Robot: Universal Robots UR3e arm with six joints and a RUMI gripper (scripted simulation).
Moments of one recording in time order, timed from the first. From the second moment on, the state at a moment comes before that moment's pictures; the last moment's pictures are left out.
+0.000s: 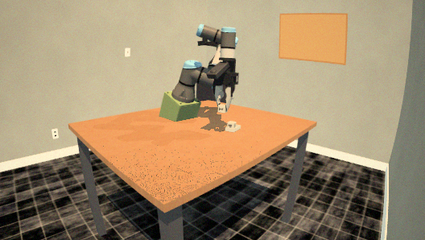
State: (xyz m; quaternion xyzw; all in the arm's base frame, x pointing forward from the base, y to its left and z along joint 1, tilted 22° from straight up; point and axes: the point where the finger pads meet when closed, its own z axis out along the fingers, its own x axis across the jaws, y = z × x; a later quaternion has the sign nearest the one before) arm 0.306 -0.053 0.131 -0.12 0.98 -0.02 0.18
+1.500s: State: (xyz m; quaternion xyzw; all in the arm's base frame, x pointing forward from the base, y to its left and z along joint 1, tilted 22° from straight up) arm 0.312 -0.061 0.132 -0.29 0.94 -0.05 0.18
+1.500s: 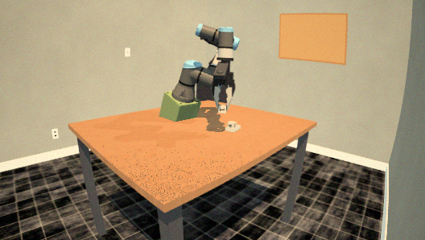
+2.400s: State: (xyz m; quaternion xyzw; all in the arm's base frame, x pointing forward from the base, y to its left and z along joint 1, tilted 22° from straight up) arm 0.315 -0.061 0.122 -0.29 0.94 -0.05 0.18
